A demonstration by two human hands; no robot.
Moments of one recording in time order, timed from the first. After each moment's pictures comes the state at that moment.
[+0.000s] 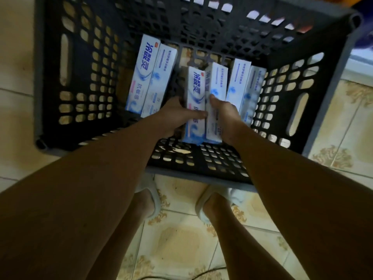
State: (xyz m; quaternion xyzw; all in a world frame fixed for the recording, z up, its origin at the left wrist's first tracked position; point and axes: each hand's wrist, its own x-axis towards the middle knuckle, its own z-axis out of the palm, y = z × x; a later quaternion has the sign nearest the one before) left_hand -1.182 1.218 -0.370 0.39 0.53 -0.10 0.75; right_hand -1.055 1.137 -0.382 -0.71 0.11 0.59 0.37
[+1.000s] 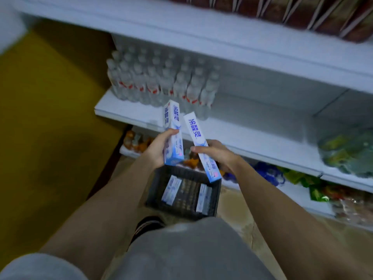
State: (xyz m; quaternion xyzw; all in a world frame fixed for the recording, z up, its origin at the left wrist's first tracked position) left_hand -1.195 1.276 0.371 0.29 0.46 0.20 0.81; right_hand -1.025 1.179 0.378 -0.64 -0.30 0.62 0.34
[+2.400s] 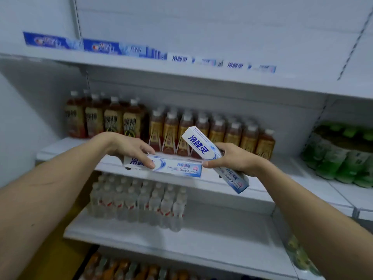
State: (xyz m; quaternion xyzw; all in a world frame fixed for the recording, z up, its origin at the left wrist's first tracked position) left_hand -1.179 1.406 0.723 0.86 0.31 -0.14 0.39; right_hand -0.926 1.194 0.716 -0.71 -0.57 0.28 0.30
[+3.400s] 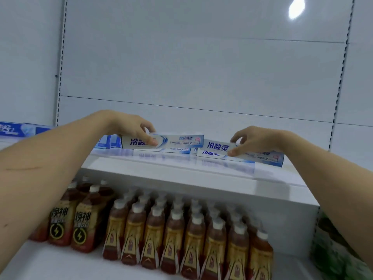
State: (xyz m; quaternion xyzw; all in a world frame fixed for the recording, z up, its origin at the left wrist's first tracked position) left_hand -1.028 1.485 0.980 0.92 0.33 0.13 0.17; right_hand -0.738 1.267 0.985 -0.82 -0.55 -0.07 0.11
